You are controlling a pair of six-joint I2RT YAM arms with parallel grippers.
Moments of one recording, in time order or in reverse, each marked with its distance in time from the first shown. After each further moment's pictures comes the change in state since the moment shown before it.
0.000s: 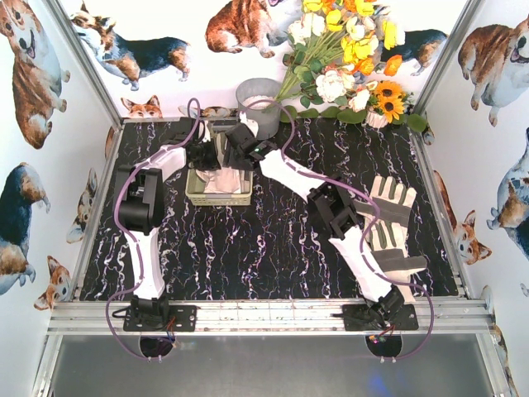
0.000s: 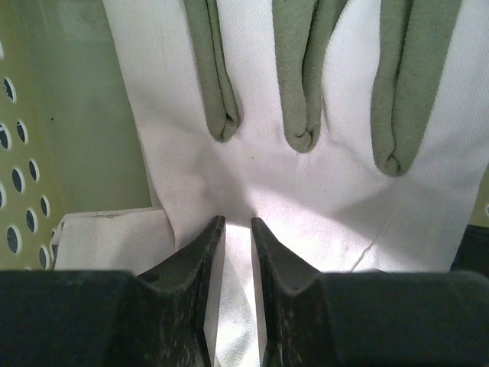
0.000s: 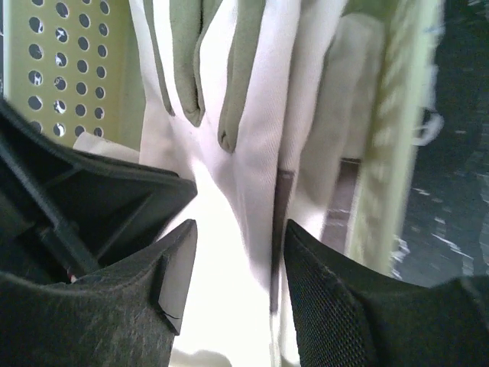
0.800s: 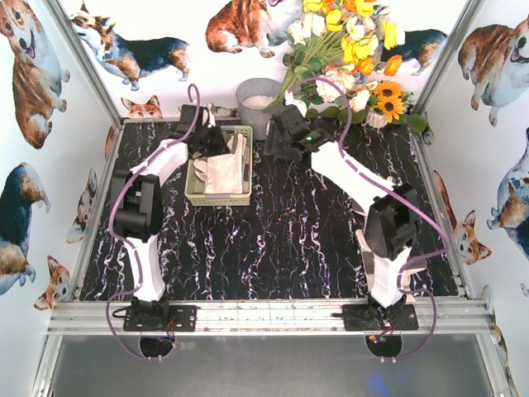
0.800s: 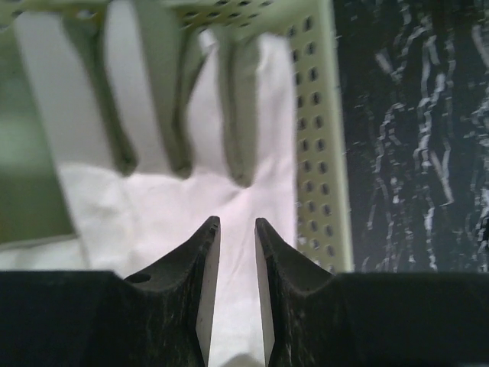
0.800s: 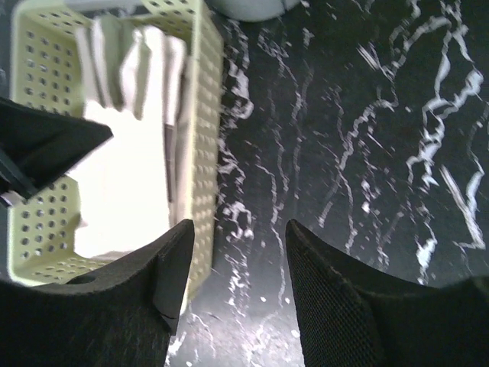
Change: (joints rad) left arm -0.042 -0.098 0.041 0.008 0.032 -0.078; right arm -0.113 -0.563 -0.456 -0.044 0.051 -0.142
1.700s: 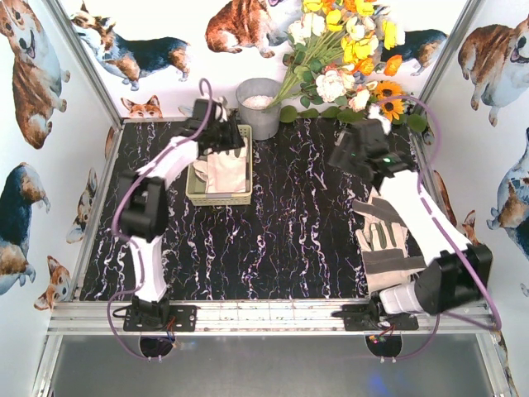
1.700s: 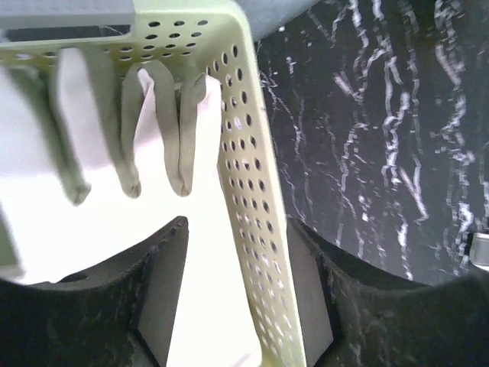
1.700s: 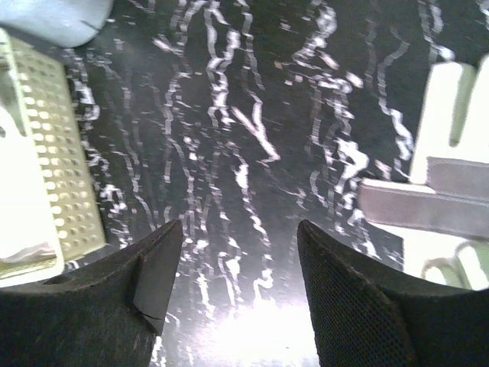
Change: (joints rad) left arm -0.092 0.082 0.121 0.026 -0.053 -0.048; right arm -0.293 -0.511 -0.463 -0.081 -0.032 0.013
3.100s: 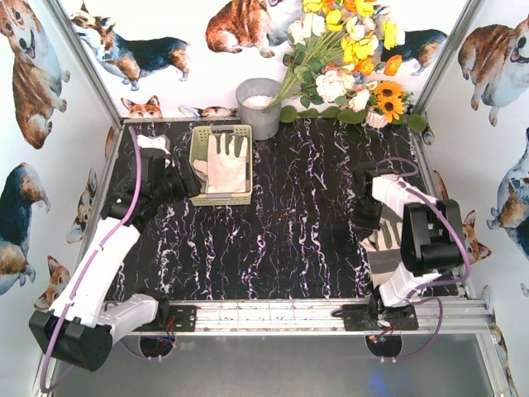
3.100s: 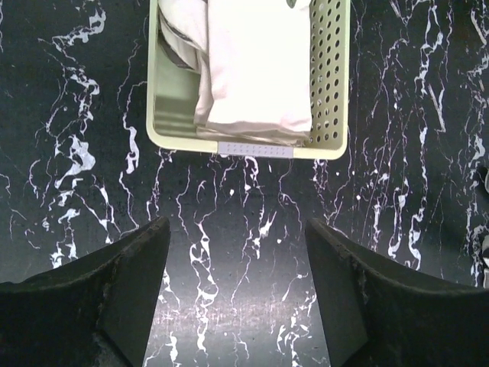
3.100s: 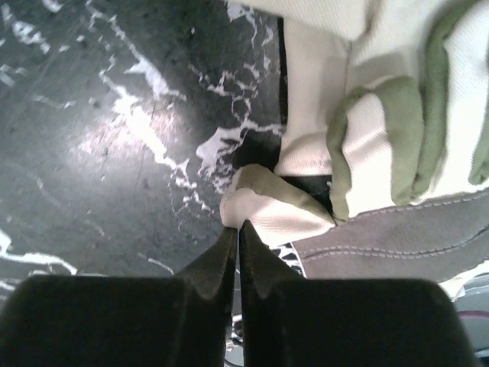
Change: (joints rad) left arm 0.005 -1.064 -0.640 -0.369 -0.300 -0.074; right arm -0.206 0.251 -0.314 -0.330 -0.087 -0.117
